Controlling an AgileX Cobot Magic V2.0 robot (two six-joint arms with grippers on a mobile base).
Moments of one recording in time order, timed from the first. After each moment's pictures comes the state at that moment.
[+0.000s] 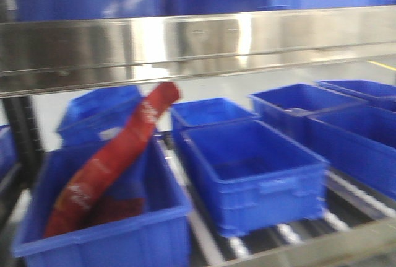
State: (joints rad) left arm -0.43 1.46 -1.75 0.33 0.98 -0.40; right arm 0.47 1.40 -1.68 -0.45 0.92 0.52
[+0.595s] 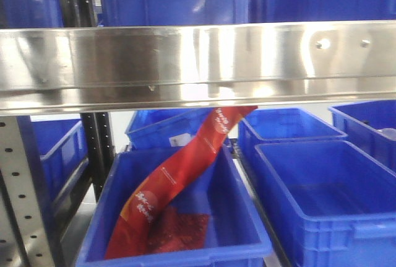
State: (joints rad) left arm -0.43 1.46 -1.75 0.33 0.99 -0.40; right arm 0.47 1.41 -1.68 -0.45 0.92 0.52
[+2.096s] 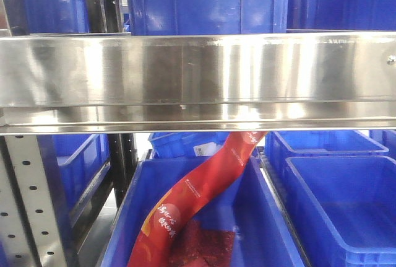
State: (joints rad) left arm -0.43 1.46 -1.75 0.33 0.97 -0.40; right arm 0.47 1.41 -1.68 -0.45 0.92 0.52
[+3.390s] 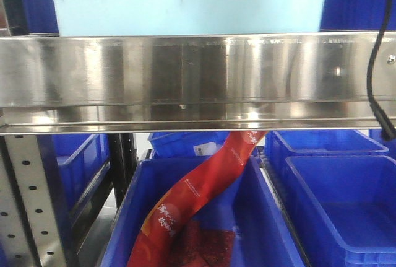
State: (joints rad) left arm -0.42 1.68 -1.66 0.30 0.92 -0.46; right arm 0.43 1.71 -1.69 -0.45 1.04 0.67
